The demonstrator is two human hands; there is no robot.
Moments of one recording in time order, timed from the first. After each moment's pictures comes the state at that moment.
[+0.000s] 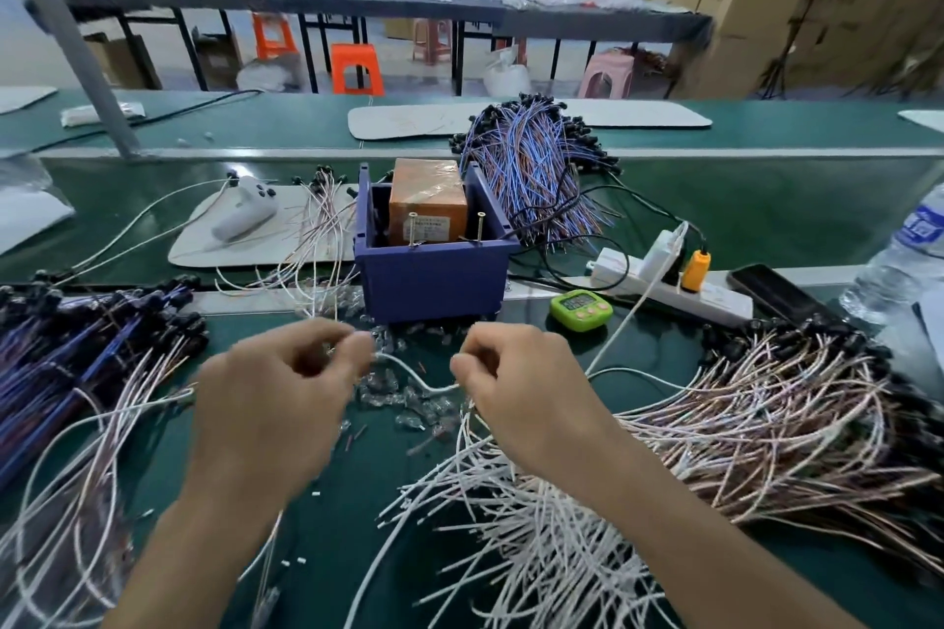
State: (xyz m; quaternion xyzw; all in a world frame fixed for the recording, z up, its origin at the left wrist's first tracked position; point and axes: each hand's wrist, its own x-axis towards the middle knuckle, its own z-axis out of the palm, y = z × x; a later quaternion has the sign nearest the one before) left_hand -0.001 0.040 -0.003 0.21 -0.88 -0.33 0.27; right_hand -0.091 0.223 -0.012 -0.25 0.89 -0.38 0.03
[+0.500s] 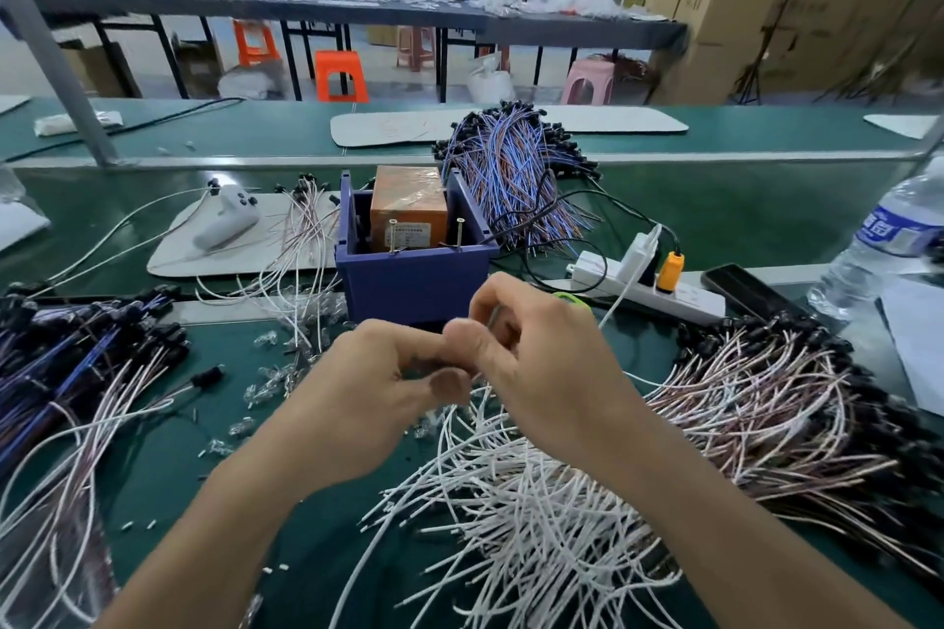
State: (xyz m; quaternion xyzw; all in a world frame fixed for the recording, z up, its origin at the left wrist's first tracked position) left_hand -0.033 0.069 0.011 -0.04 -0.89 -0.46 0.01; right_hand -0.090 0.249 0.021 -0.32 0.87 -0.38 -0.07
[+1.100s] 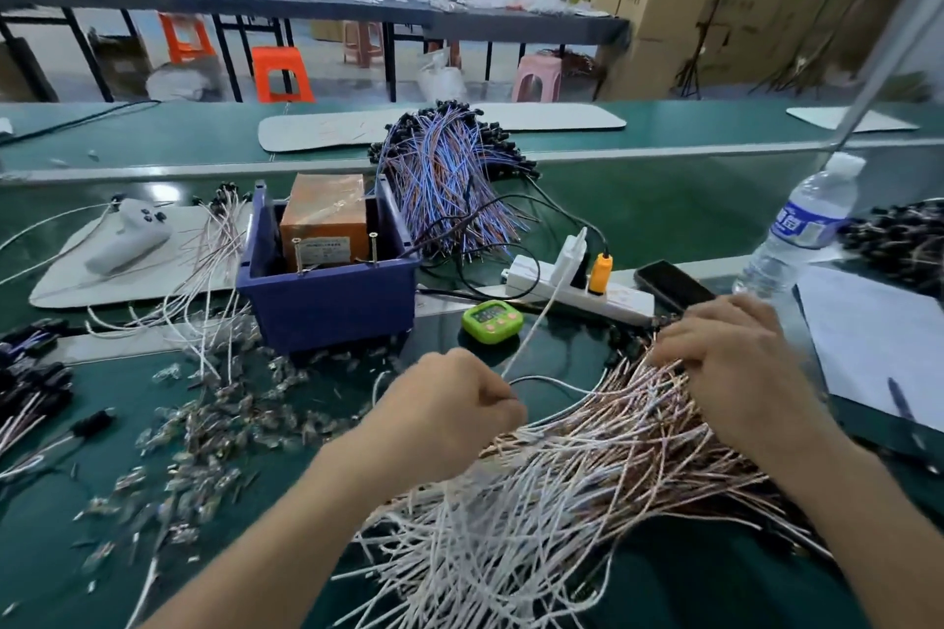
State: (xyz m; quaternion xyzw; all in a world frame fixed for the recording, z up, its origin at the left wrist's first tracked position) left_hand -0.104 0.167 -0.018 -0.05 -0.92 -0.37 -0.10; right_hand -0.149 0.446 -0.002 -0.17 0.96 -0.12 -0.18
